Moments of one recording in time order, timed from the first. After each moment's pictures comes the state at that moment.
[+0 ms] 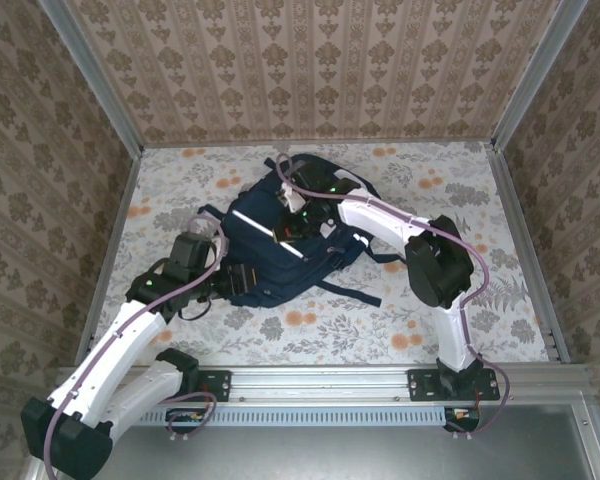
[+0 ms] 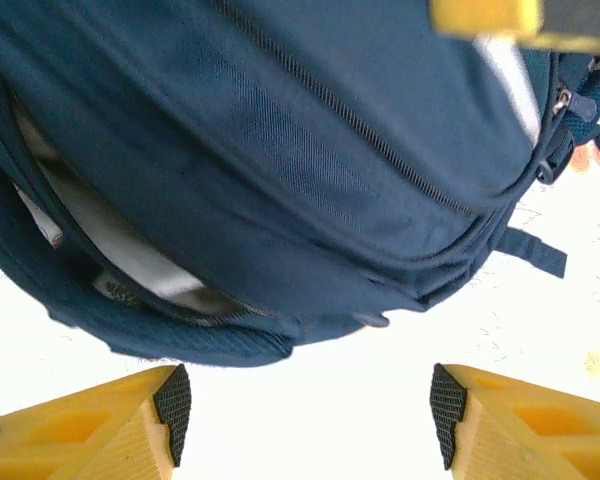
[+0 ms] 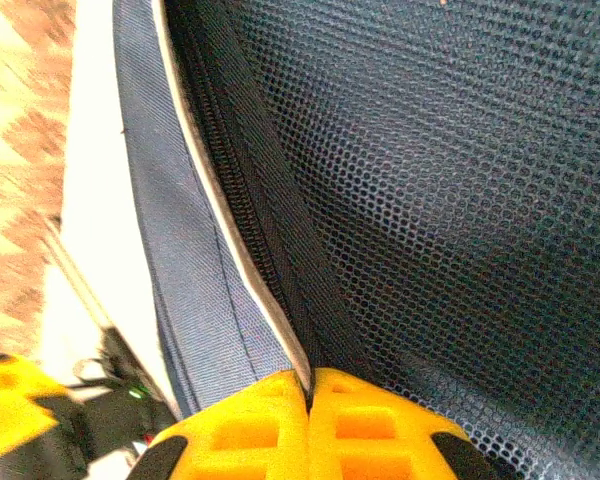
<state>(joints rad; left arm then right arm) -0.47 0.84 0.73 -0.81 0.24 -0.53 0.63 2.06 1.72 -0.65 -0.57 0.51</state>
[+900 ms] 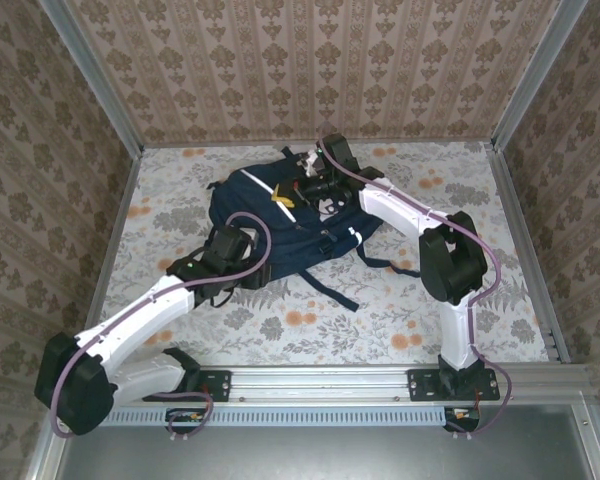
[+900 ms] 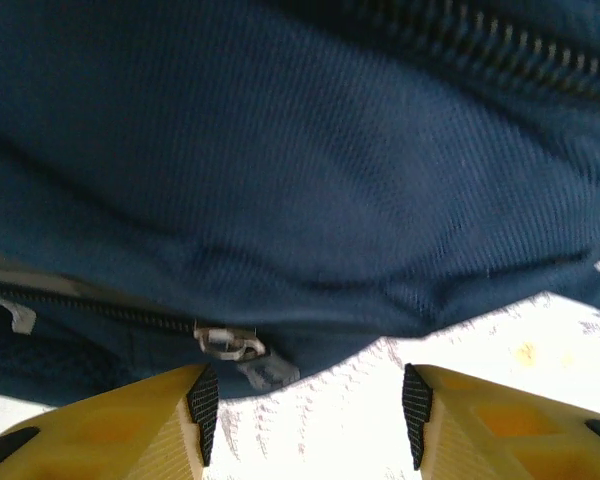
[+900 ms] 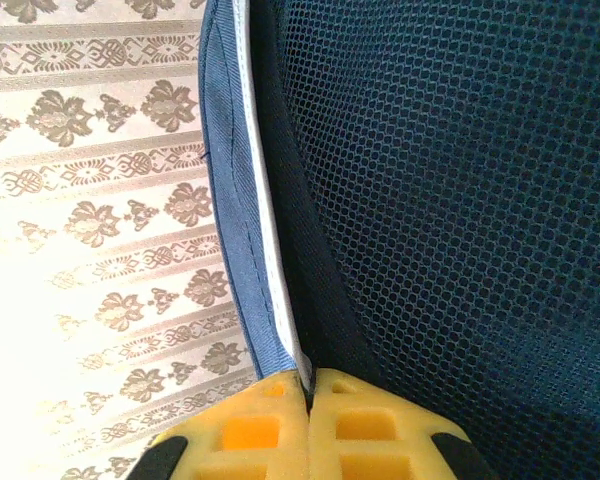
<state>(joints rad) -0.67 1.11 0.73 -0.56 -0.06 -0.41 0.50 2.03 1.69 -0.25 -0.79 1.13</state>
